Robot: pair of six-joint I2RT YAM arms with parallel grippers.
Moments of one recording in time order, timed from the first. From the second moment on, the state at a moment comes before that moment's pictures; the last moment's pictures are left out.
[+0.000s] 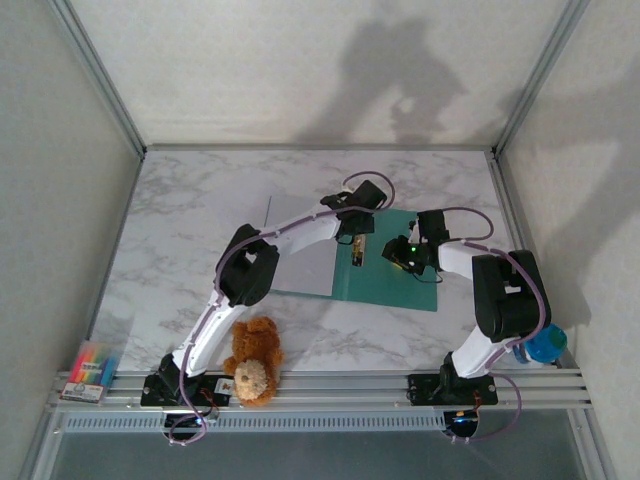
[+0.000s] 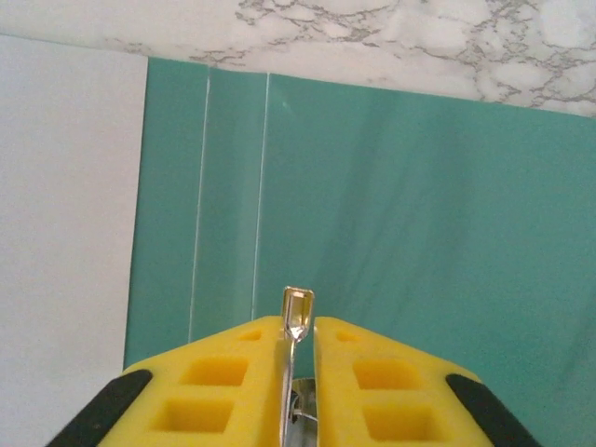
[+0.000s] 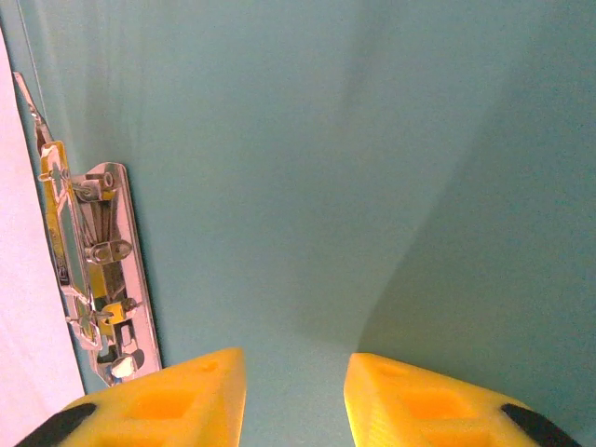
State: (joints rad) left arm -0.78 2.43 2.09 -0.65 -0.25 -0.73; right arm 0.18 1.66 0.77 -0.15 -0.40 0.60
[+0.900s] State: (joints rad) left arm -0.56 1.82 1.45 -0.51 -0.26 -0.78; right arm 0.18 1.67 0.82 -0.23 -0.33 0.58
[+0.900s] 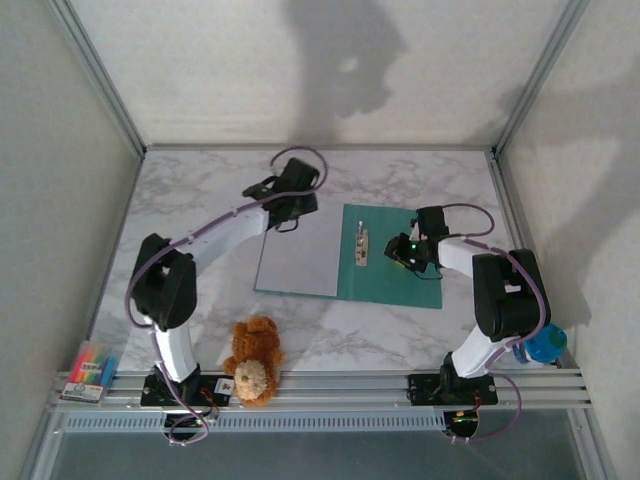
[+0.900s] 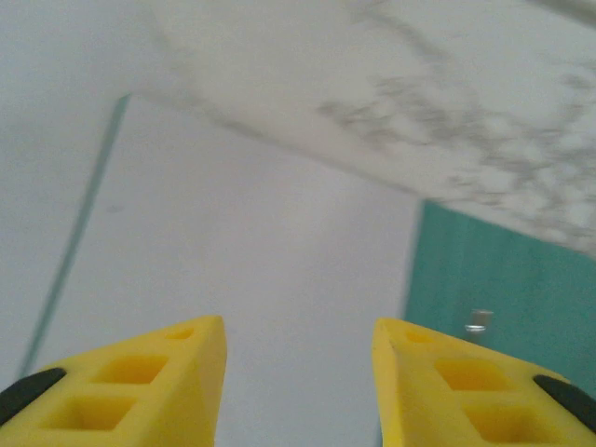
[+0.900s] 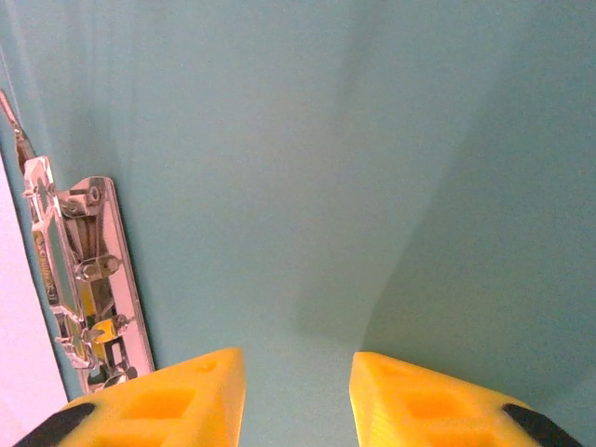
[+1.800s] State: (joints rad) left arm -0.30 1.67 0.83 -0.19 0.04 -0.89; right arm 0.18 1.68 0.89 -0.32 -0.28 0.58
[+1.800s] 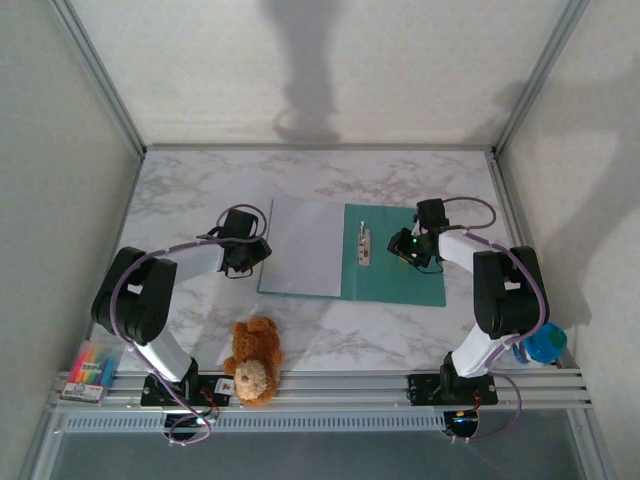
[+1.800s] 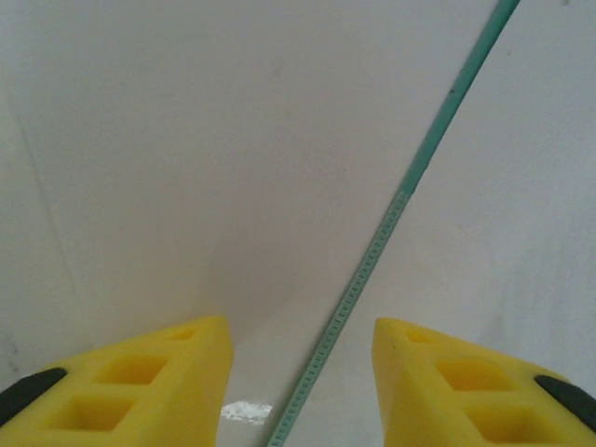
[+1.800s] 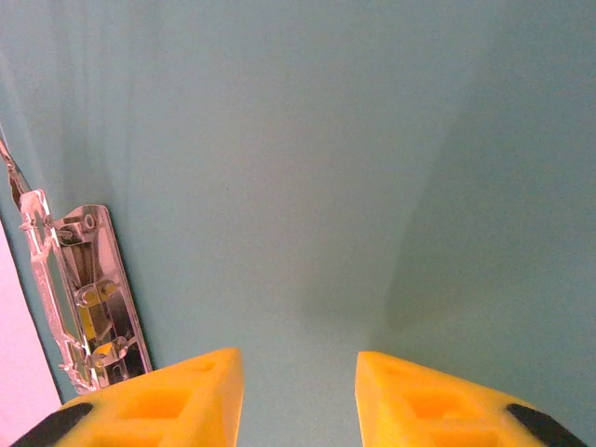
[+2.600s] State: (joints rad) left arm -0.16 1.64 0.82 -0.46 -0.41 -0.78; right arm 0.17 1.67 0.89 -0.34 -0.26 0.58
